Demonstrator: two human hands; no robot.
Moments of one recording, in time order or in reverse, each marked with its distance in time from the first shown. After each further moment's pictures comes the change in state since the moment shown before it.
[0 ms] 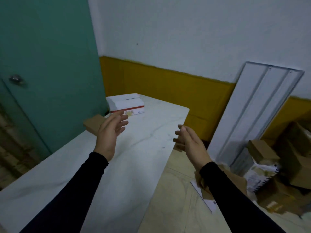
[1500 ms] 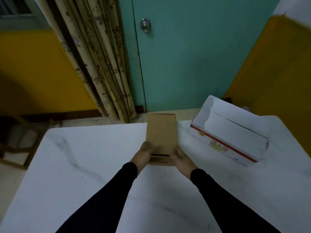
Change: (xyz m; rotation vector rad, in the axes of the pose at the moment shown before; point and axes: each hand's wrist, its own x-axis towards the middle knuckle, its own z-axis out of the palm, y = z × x) left_hand 0.319 -0.219 -0.070 0.191 0.805 -0.702; right_hand 0.467 0.193 0.311 -0.573 -1.326 0.255
